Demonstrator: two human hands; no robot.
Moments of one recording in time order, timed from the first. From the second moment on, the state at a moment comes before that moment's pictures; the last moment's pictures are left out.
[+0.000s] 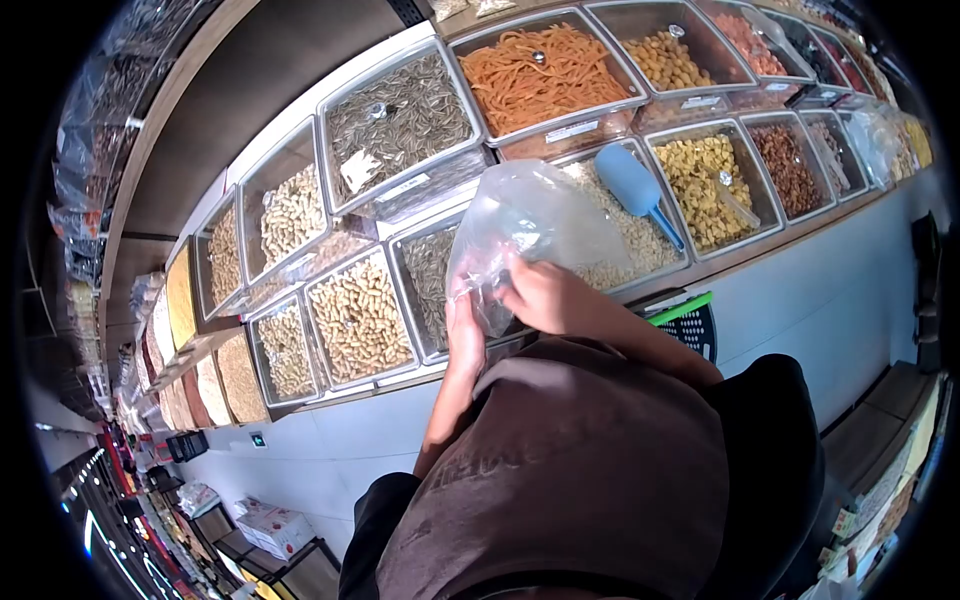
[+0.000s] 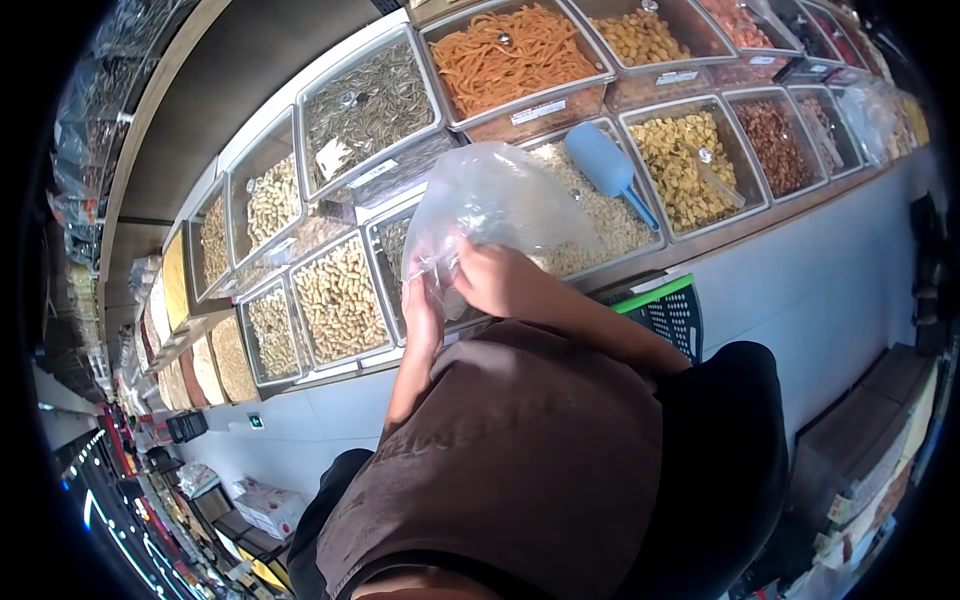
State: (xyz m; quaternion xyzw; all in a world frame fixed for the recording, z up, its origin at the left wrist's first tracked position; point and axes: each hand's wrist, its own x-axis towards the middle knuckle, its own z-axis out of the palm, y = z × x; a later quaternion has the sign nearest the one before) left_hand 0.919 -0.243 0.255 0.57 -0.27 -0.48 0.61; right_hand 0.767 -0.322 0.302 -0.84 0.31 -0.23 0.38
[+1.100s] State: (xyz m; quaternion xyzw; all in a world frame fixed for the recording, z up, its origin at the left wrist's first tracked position) left_hand 1.058 -0.149 0.146 0.87 -0.41 -0.05 0.29; right_hand 0.793 -0.302 0.166 -0.87 0.24 0.07 0.43
